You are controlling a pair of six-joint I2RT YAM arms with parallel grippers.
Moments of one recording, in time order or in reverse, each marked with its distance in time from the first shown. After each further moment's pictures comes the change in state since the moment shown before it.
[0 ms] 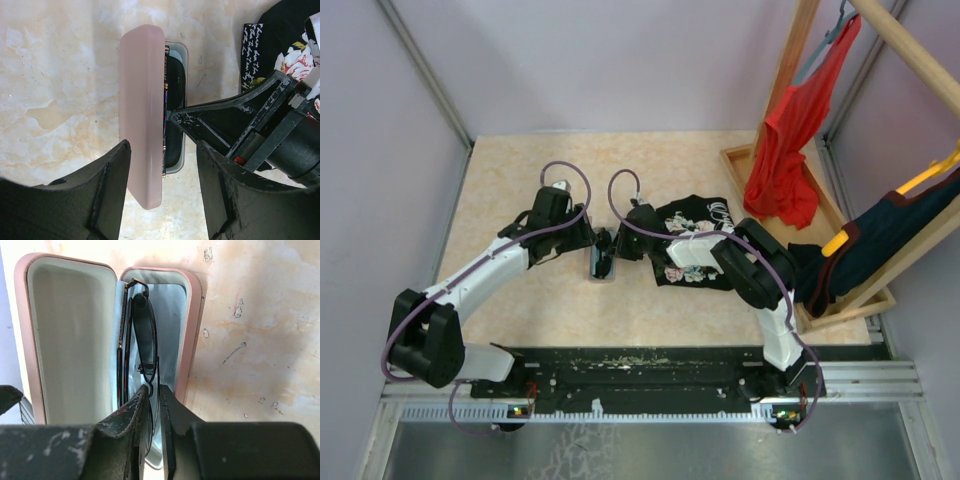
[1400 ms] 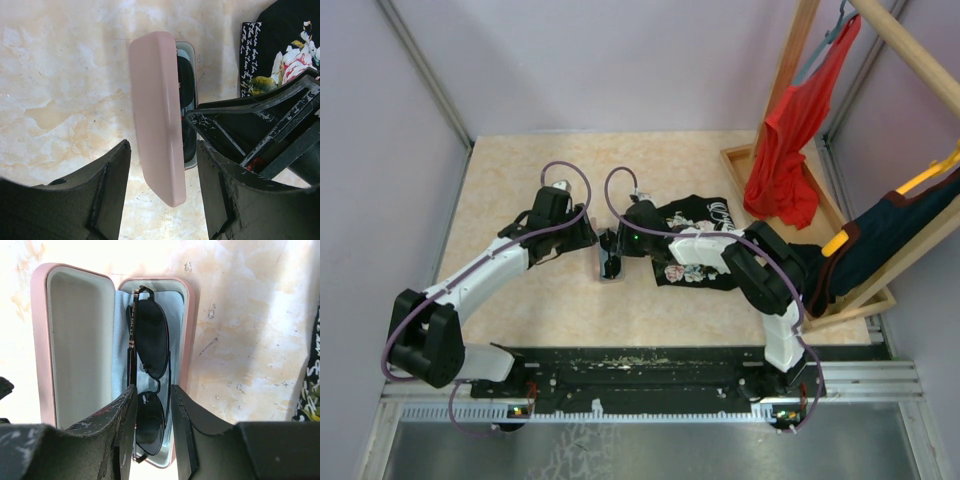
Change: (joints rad) left arm 0.000 0.000 0.000 0.000 0.007 0.004; right arm 0.004 -0.071 0.019 -0.145 0.101 -0.129
